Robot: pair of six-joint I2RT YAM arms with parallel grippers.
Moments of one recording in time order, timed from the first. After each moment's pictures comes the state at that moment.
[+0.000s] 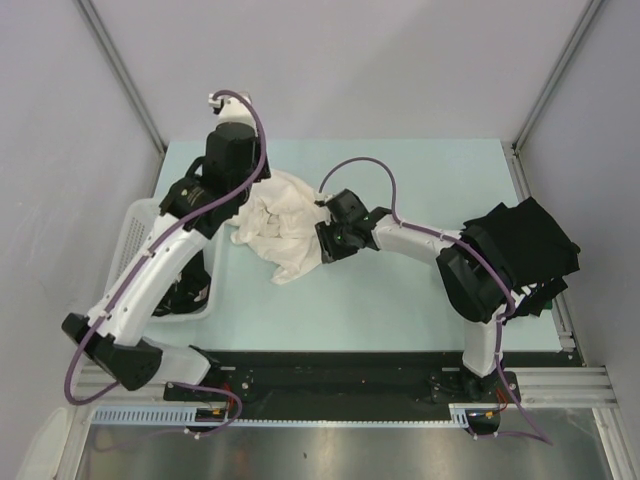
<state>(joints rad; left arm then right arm) -0.56 1.40 1.68 -0.66 -0.56 -0.27 0.74 1.92 1.38 -0.40 -0.14 0.31</state>
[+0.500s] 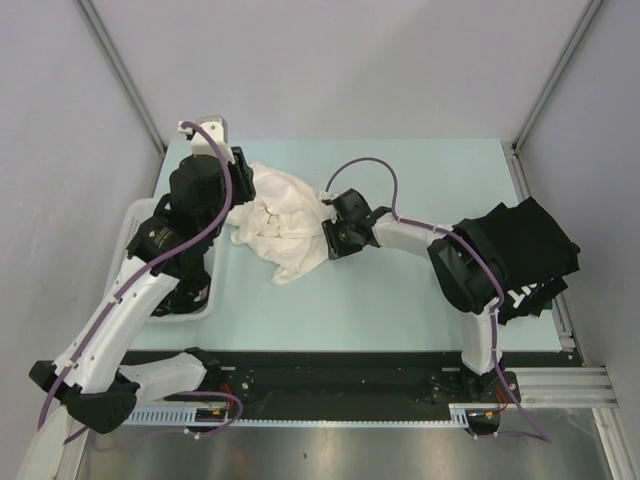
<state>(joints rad) -0.57 1.11 1.42 -0.57 -0.48 -0.27 0.69 1.99 1.38 -0.34 -0.11 0.27</state>
